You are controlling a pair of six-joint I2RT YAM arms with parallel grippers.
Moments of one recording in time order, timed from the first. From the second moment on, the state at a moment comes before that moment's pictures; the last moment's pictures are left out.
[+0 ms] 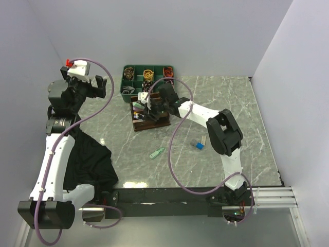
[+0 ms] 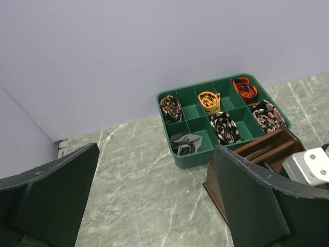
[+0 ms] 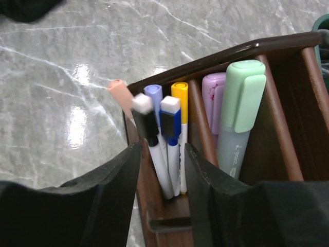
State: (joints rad) left arm -0.01 1.05 1.15 -0.09 0.21 0.11; right arm 0.63 2.10 1.58 -0.13 -0.74 -0.65
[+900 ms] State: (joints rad) left arm -0.01 1.07 1.10 -0.11 0.43 0.11; right arm 0.60 1.92 1.64 -1.00 -0.78 -1.06
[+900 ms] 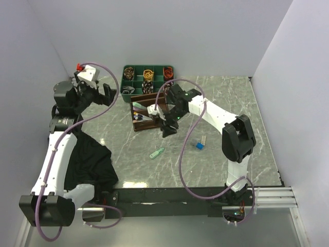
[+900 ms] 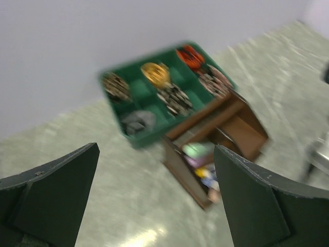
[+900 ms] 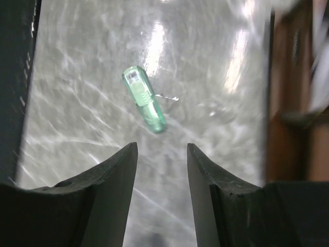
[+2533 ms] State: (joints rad) left arm -0.54 1.45 1.45 -0.55 0.41 0.27; right arm 0.28 1.10 0.78 -0.79 -0.46 -0.72
